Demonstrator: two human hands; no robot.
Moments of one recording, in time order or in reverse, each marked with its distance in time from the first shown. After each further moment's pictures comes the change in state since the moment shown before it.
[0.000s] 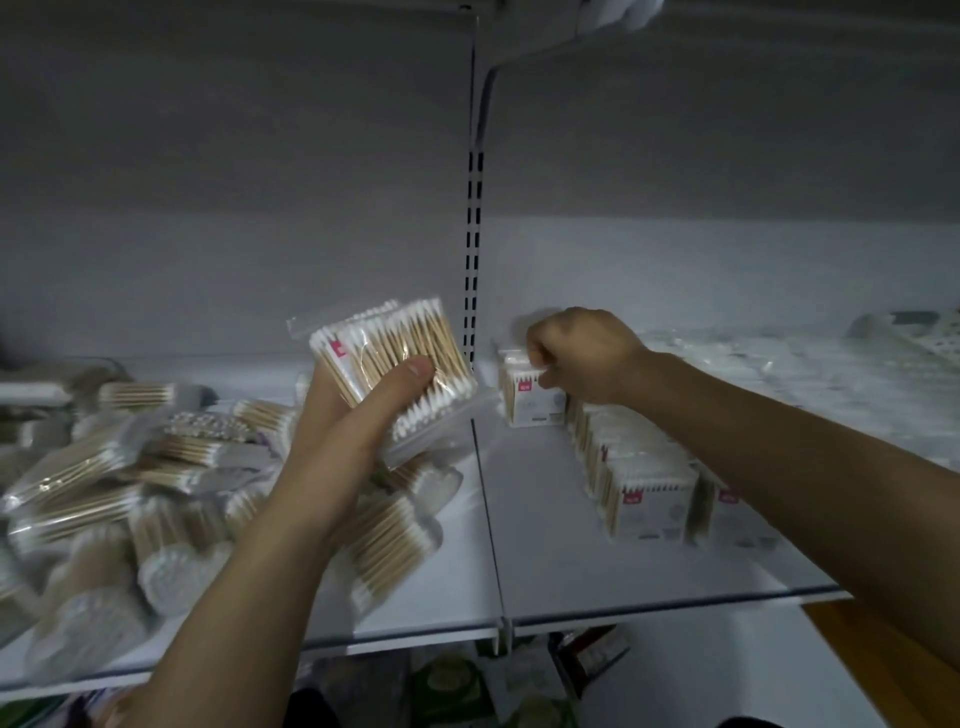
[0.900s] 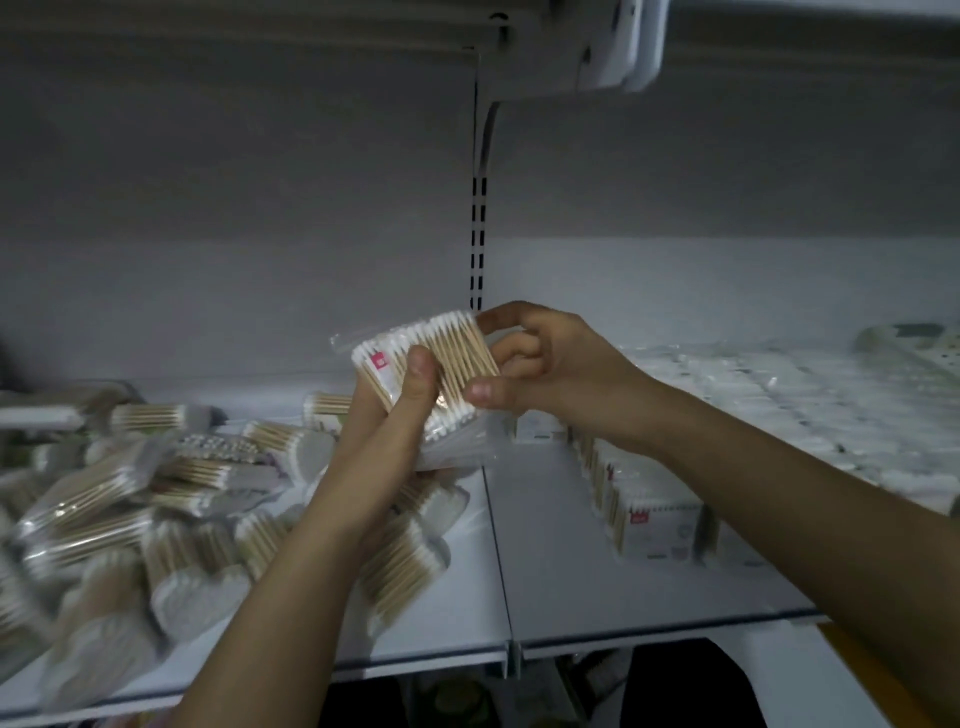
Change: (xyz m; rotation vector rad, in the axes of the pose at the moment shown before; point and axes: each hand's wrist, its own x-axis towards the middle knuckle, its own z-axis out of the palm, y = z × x) left_hand 0.009 0.005 0.018 0.080 -0.064 0.065; right_hand -0.056 -0.068 -0.061 1.297 0.027 -0.038
